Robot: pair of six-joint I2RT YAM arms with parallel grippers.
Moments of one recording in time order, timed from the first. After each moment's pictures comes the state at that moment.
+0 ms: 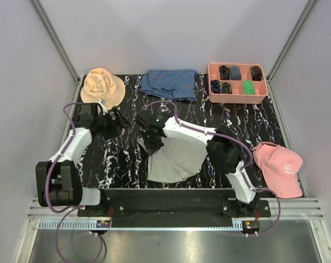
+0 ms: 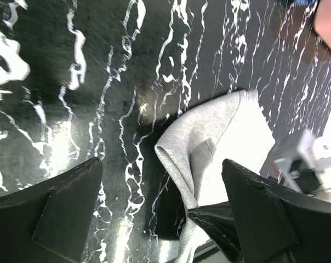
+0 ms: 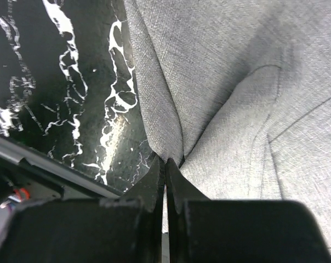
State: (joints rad) left arm 0.05 1.36 0.88 -0.39 0.46 -0.54; right arm 0.98 2.18 1.85 -0.88 -0.08 0.61
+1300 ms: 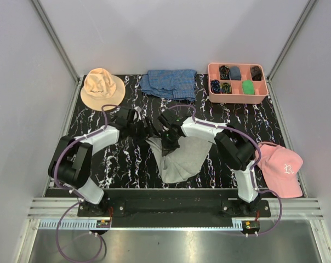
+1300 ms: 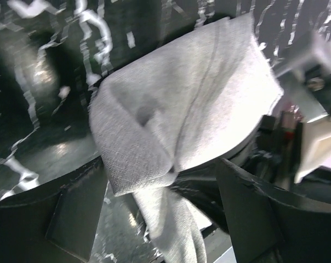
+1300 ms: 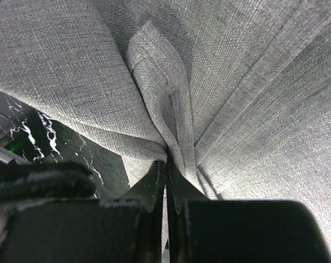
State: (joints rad) left arm -0.35 1.59 0.87 -0.20 0.41 -0.72; right arm 0.79 2.05 1.46 -0.62 -0.26 0.62
